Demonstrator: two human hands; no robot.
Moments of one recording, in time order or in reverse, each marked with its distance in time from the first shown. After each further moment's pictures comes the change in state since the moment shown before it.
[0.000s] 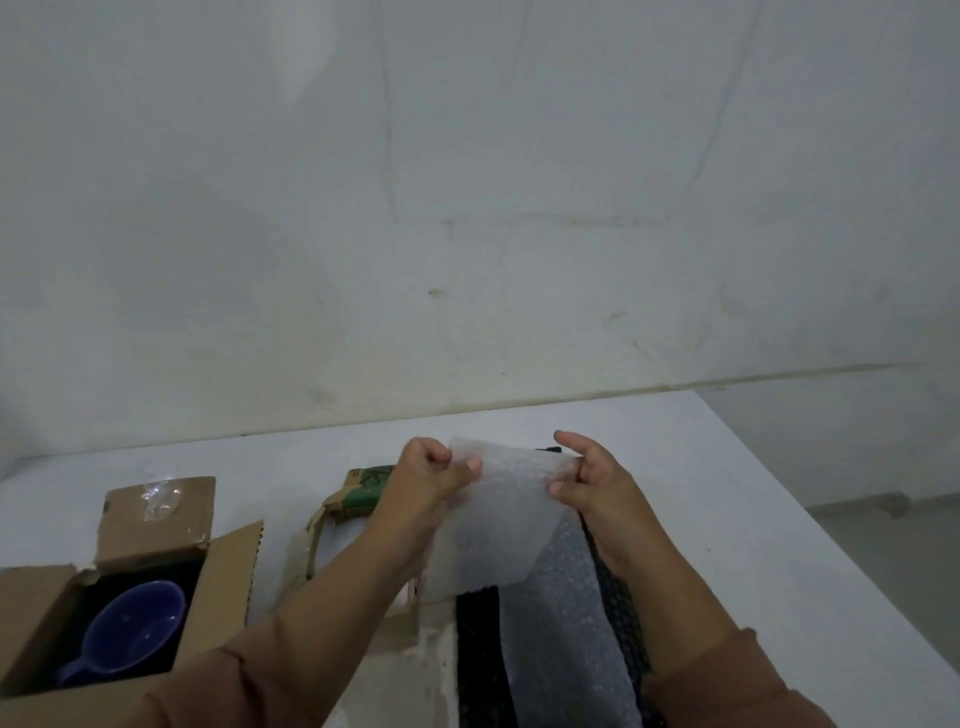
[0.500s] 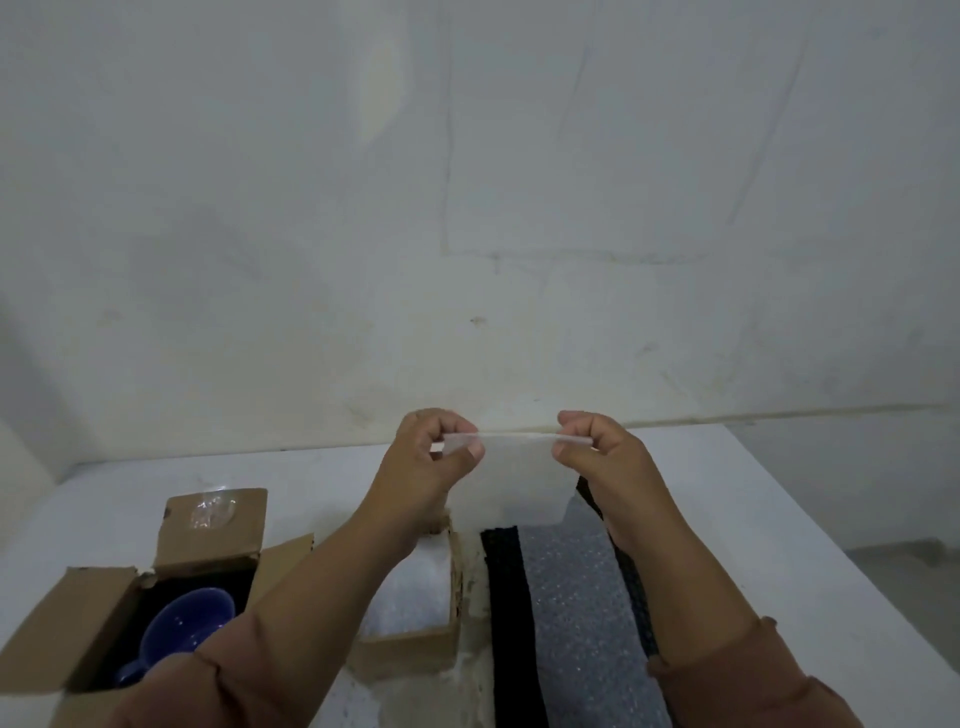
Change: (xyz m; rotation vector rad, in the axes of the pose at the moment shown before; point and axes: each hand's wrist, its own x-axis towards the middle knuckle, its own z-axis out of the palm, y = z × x) left_hand -0.012 0.058 -0.040 0.365 0.002 0.311; right_hand -0.005 -0.064 0.055 -0.146 0.038 -0.232
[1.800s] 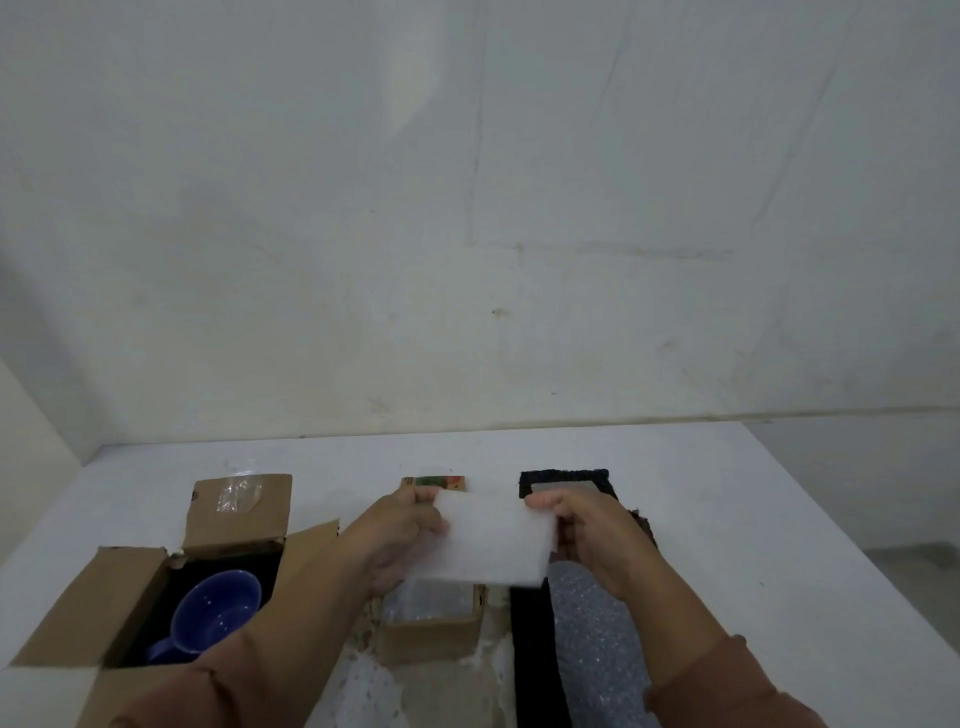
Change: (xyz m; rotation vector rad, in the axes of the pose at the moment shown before) left_hand -0.012 -0.053 -0.041 -0.323 -0.137 -0.744; right_hand -0.011 0.053 0.028 0.154 -0.185 0.497
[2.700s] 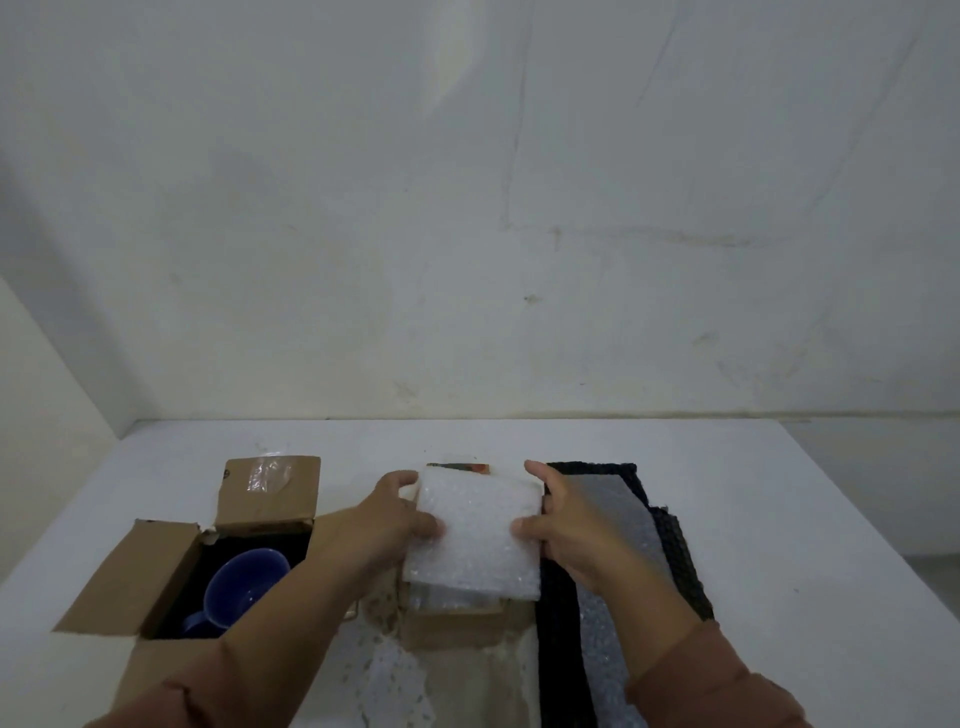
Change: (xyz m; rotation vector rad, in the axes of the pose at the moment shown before) left_hand -0.013 -0.005 -0.031 0.299 0.191 0.085; right_hand 0.029 0.021 0.038 -0.117 -0.141 0.056
